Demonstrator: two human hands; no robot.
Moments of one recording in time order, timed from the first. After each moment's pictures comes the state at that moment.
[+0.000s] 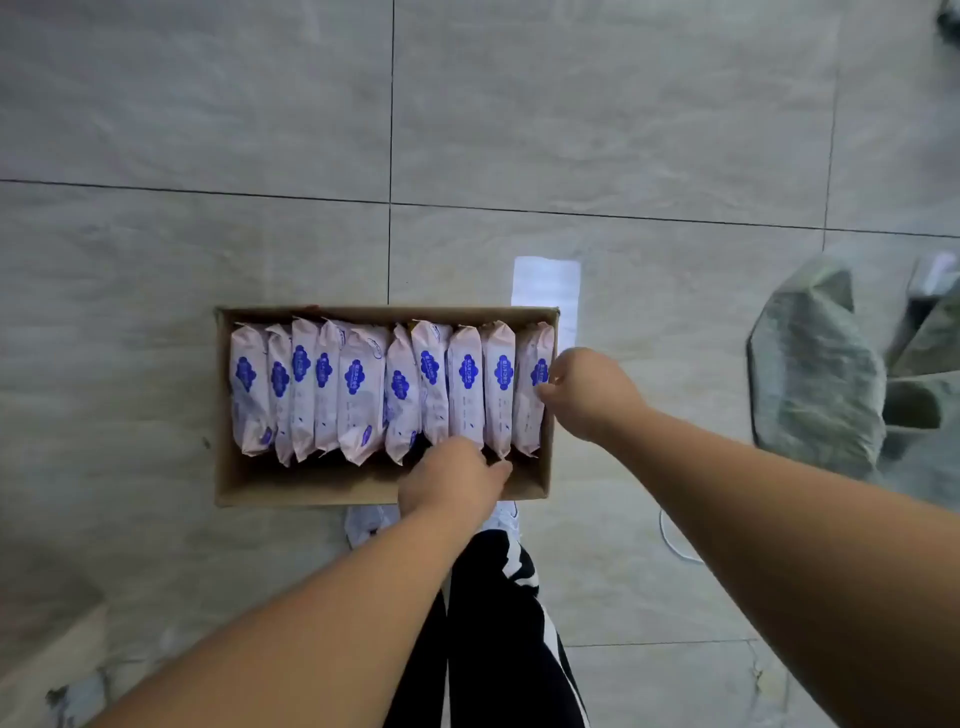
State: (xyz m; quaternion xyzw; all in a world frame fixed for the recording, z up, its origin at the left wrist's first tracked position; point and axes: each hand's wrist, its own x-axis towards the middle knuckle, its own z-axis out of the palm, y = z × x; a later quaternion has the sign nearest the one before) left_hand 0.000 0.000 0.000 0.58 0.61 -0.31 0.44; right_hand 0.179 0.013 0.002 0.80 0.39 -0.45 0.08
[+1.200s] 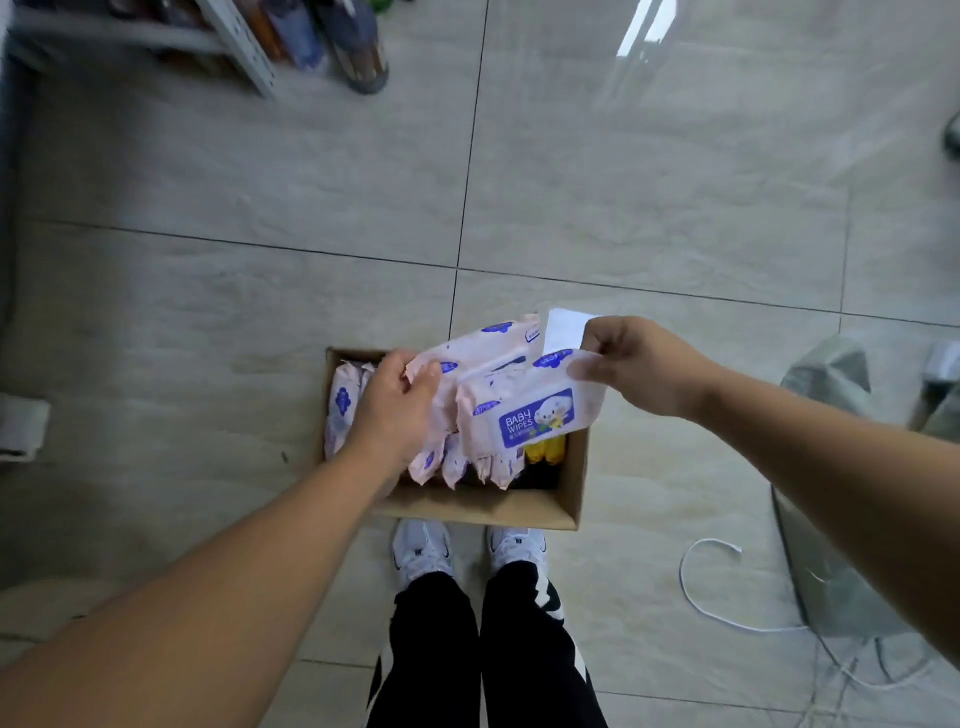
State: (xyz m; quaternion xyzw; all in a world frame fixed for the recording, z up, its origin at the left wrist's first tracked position) left_hand -0.069 0.122 0.115 0.42 0.68 0.16 0.58; right_hand 0.200 0.098 0.132 0.69 0.46 -0.54 -0.10
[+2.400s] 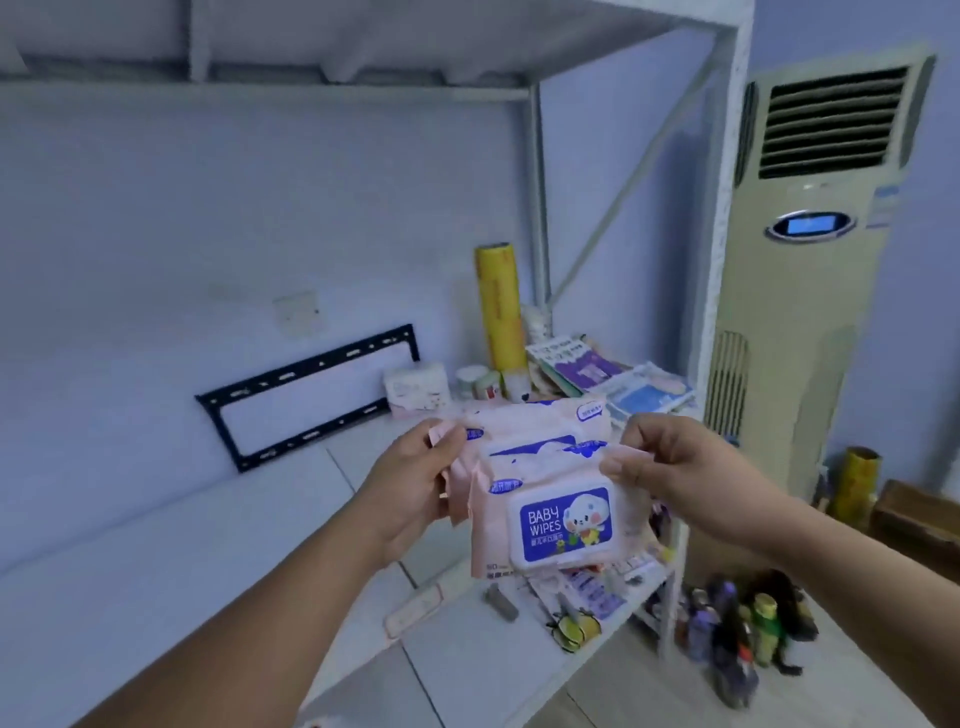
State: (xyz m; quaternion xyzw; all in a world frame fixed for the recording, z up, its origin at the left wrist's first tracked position) left_hand -0.377 0.107 0.874 0.36 0.57 0.61 0.42; right_hand -0.119 0.223 0.881 0.30 0.78 -0.45 -0.30
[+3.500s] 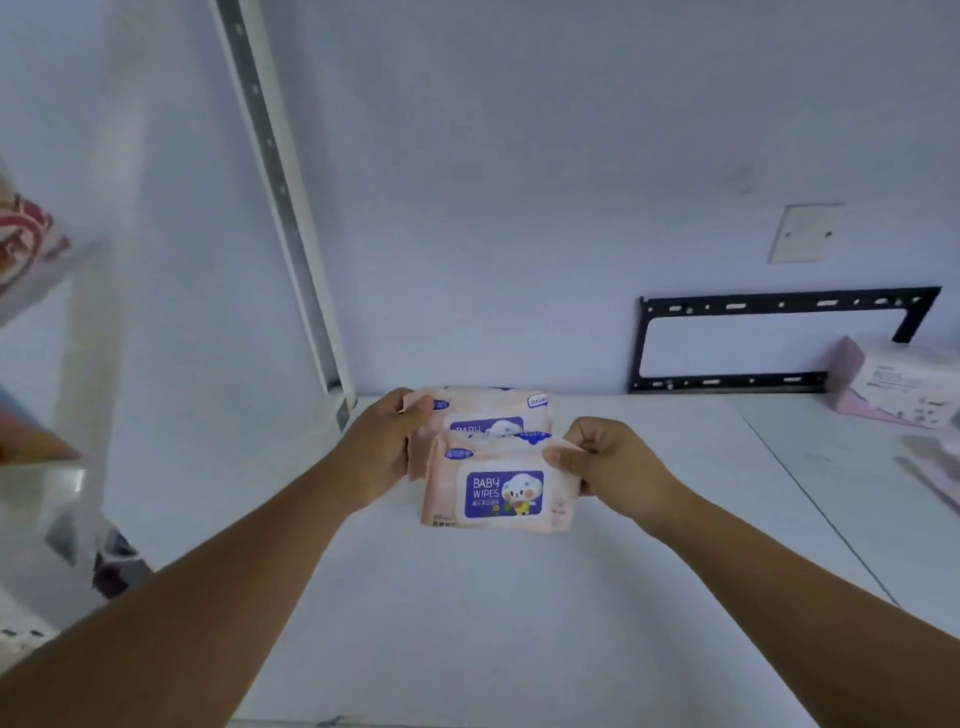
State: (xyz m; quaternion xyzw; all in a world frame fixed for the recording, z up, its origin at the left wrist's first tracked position) left_hand -0.819 -0.239 0.807 0.11 0.61 0.74 0.25; right_hand -0.692 -0.007 0.790 0.15 0.78 -0.61 -0.08
